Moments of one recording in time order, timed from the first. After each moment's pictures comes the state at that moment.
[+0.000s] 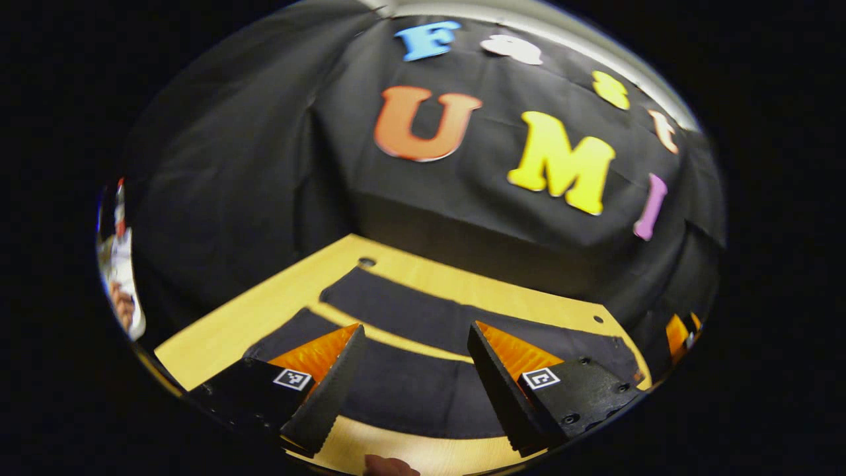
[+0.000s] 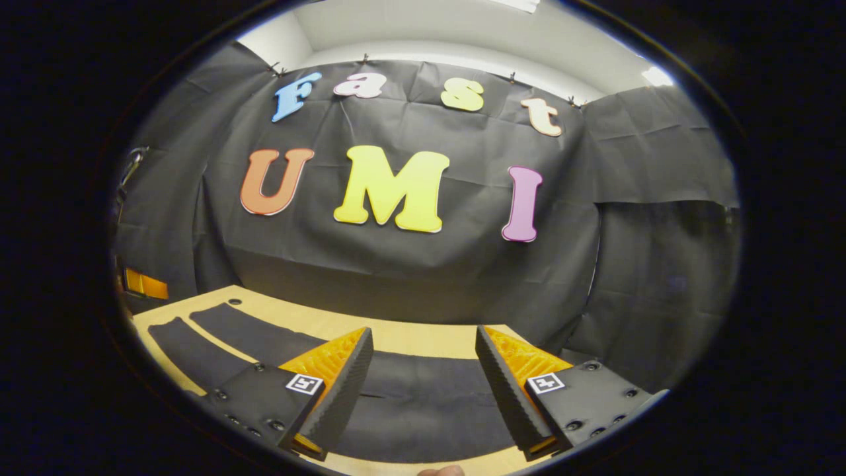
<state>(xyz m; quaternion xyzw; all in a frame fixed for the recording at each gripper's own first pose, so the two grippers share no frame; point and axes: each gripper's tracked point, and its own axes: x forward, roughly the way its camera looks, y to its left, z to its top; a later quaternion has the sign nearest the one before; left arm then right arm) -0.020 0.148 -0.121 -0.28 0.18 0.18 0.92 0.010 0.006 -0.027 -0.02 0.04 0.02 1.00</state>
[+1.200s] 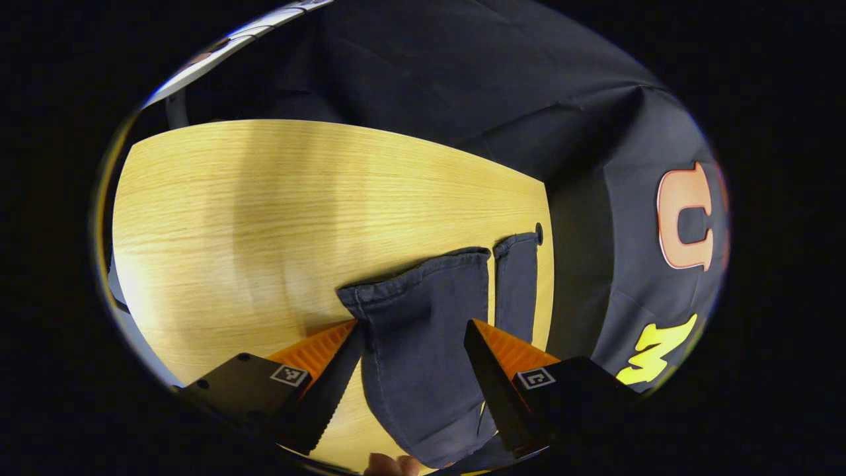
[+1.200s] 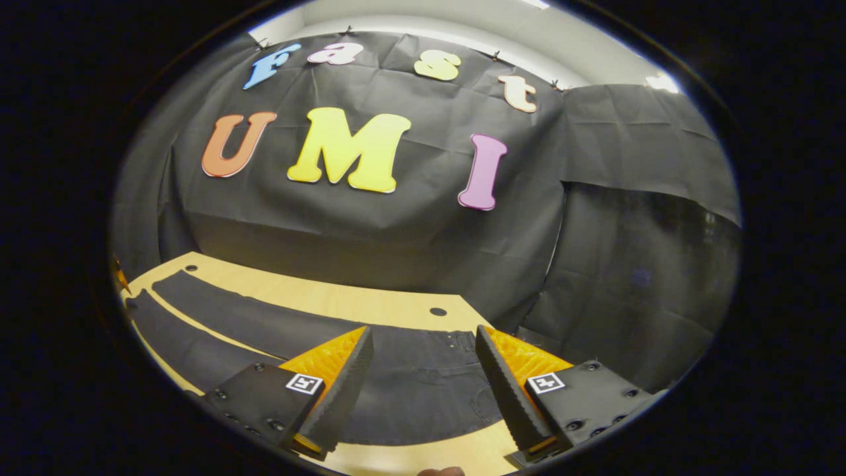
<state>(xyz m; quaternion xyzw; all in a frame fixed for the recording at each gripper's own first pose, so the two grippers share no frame) -0.056 0.207 -0.237 -0.67 0.27 0.27 0.64 0.013 -0.072 -0.058 -0.04 0.12 -0.07 0.99</state>
